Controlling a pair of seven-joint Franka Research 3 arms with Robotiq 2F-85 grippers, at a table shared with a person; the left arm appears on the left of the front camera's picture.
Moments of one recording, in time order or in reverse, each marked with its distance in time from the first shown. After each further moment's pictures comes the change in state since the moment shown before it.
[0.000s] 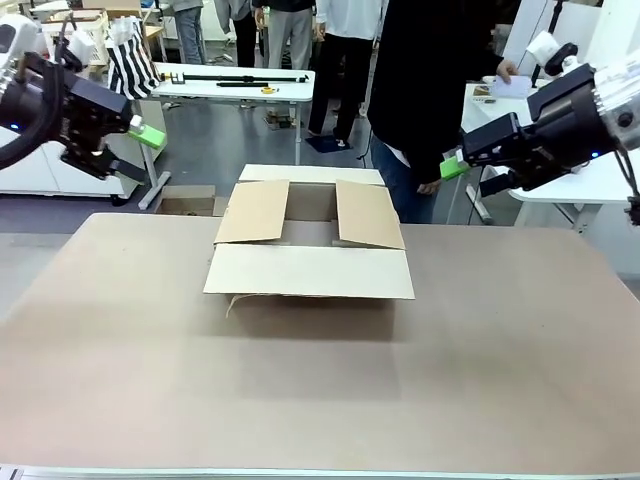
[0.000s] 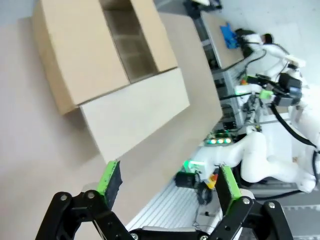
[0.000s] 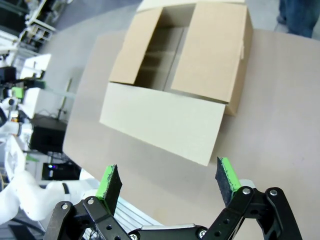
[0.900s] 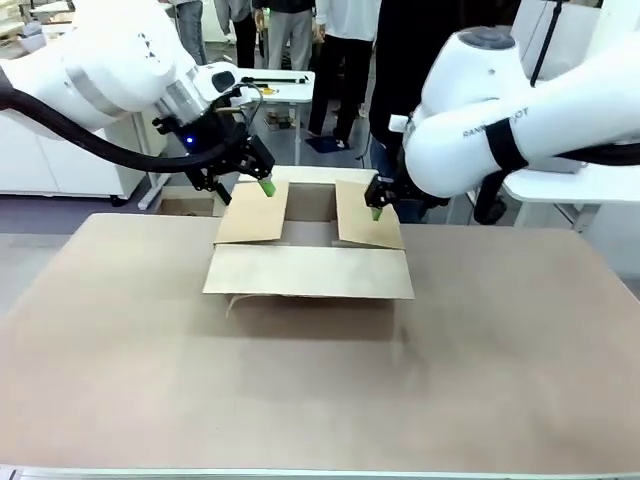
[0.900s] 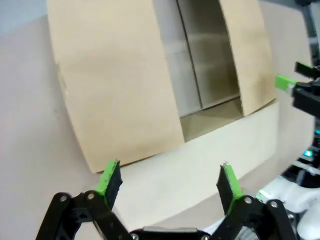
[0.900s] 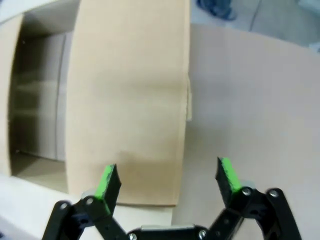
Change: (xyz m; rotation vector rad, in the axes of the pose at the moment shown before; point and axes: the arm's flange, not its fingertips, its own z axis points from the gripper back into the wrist) left arm 0.090 -0.019 -0.193 0.483 0.214 0.053; right arm 0.092 -0.028 -0.222 -0.534 0.194 -0.033
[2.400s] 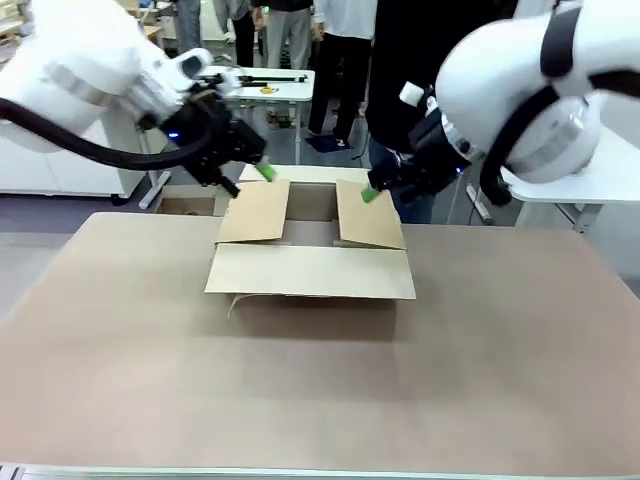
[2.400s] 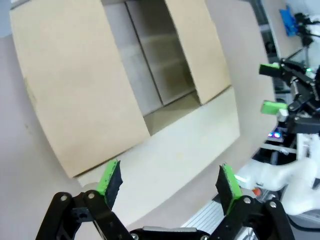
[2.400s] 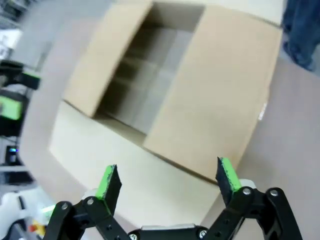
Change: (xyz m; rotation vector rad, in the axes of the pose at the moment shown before) left arm -0.005 0.006 0.012 -0.205 -0.040 -0.074; right arm -0.028 -0.011 0.038 0.385 -0.099 0.217
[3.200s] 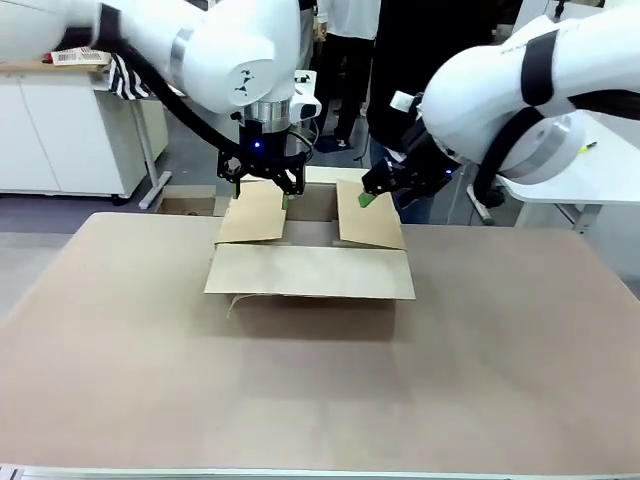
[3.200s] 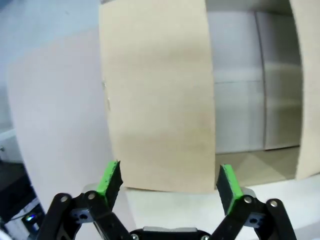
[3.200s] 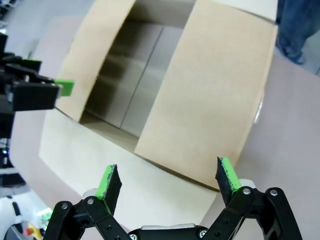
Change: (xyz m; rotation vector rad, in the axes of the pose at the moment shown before) left arm 0.053 -0.058 -0.090 0.760 0.138 0.122; right arm 0.007 0.004 0.000 -0.027 0.007 -0.006
